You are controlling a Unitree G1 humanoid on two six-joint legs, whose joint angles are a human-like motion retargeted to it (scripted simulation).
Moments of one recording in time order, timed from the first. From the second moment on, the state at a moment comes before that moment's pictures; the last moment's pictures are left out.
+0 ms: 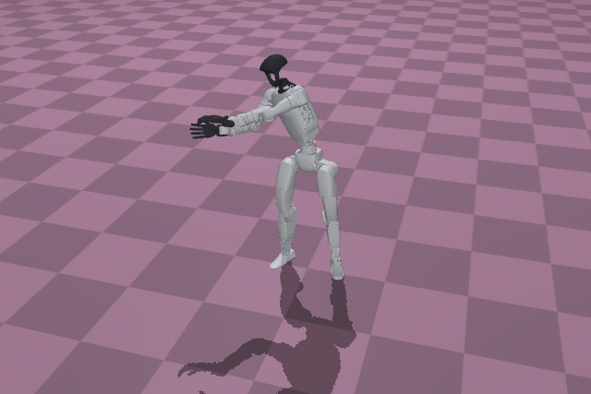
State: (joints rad) left arm -1.69 0.15 -1.18 1.13 0.17 -0.07 0.44; right arm -1.02 -0.36 0.19 0.63 0.53 -0.25 -0.84; waist -0.42 0.17 0.25; left_leg 0.12 0.06 0.59 -0.03 -0.08 -0.18; right_leg -0.04 -0.21 -0.20 0.04 0.02 0.26
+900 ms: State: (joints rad) left arm -0.65 0.57 -0.37 0.38 -0.61 -0.26 0.35; right arm -0.50 -0.59 0.20 0.22 0.41 -0.18 -0.45; waist 0.07 -0.11 0.17; left_leg 0.10 0.07 0.40 -0.02 -0.12 -0.17; right_leg 0.05 -0.23 -0.38 0.05 -0.01 0.24
